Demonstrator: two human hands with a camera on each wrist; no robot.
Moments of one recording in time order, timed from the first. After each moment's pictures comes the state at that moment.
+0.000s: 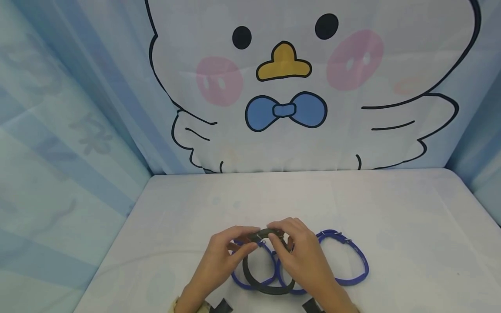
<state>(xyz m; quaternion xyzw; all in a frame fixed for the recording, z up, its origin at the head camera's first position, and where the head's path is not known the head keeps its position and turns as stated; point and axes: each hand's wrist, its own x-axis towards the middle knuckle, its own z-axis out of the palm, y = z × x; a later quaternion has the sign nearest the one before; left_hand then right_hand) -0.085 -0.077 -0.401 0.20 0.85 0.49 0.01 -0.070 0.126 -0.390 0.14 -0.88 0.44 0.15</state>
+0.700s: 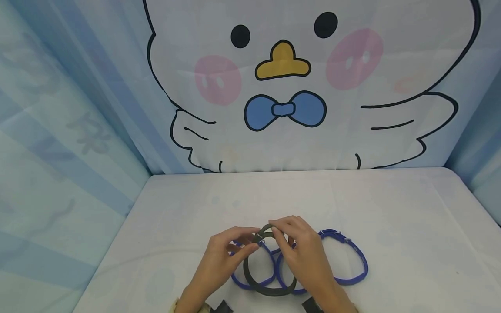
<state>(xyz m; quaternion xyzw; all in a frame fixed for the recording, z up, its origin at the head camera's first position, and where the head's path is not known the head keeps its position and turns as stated) -0.083 -0.074 -0.400 0.19 0.85 0.49 0.00 -0.073 0.127 -0.396 0.14 -0.86 0.43 0.21</state>
